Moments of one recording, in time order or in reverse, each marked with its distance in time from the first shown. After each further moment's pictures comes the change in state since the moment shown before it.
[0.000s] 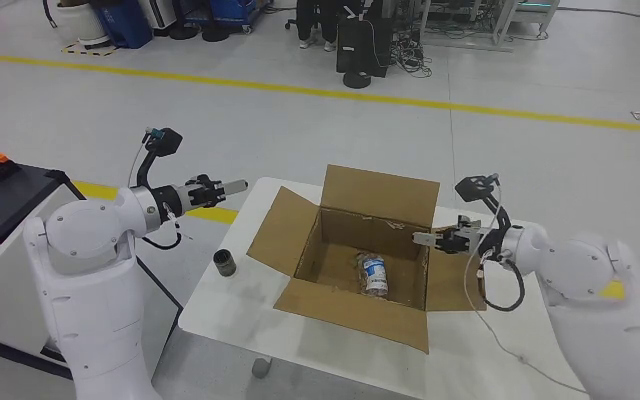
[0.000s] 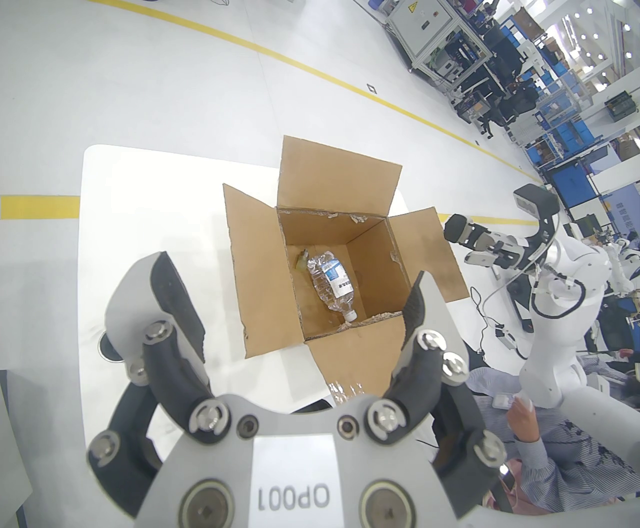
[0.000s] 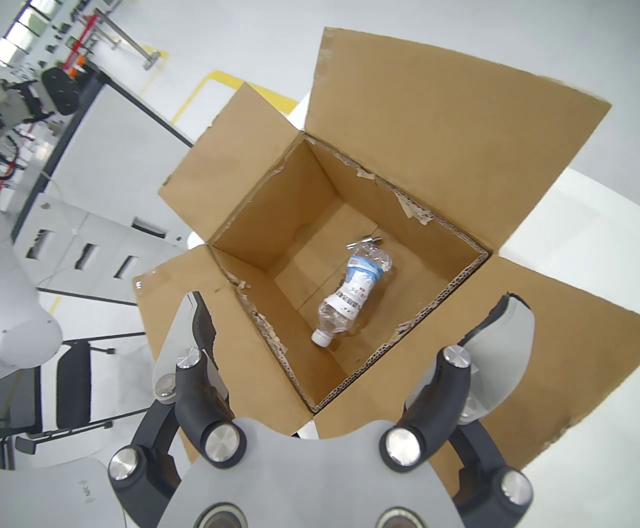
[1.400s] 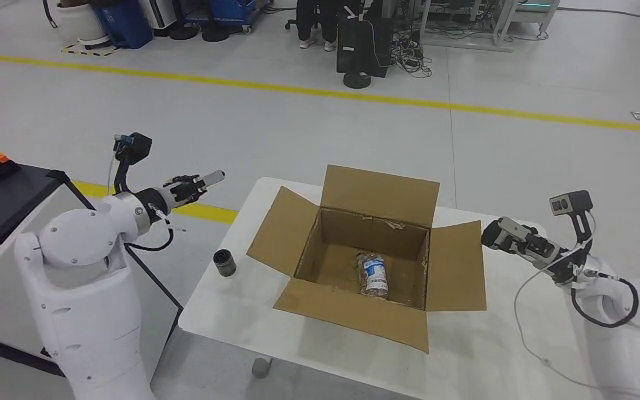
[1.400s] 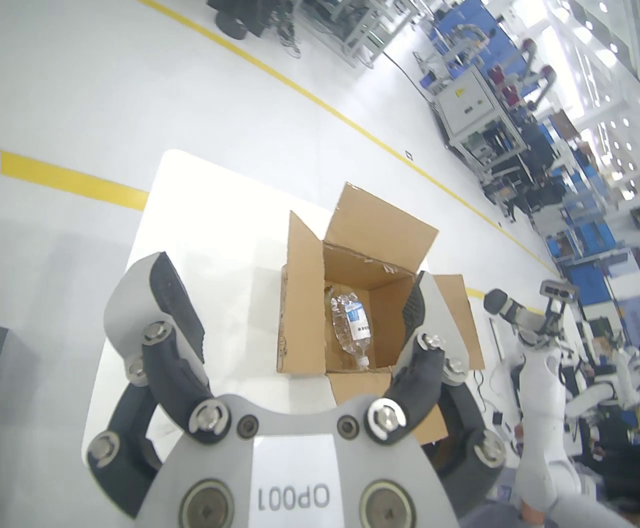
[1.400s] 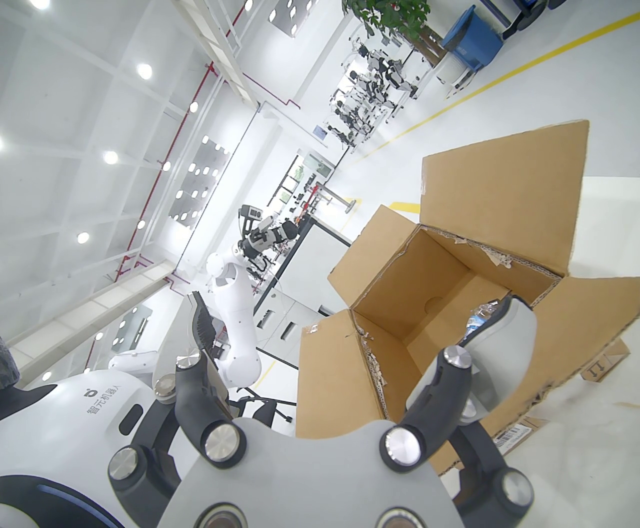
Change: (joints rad) left arm 0.043 -0.026 -0.058 -0.031 0.094 0.082 0.096; right arm -0.151 -0.023 0.305 0.407 0.880 -0.320 0.018
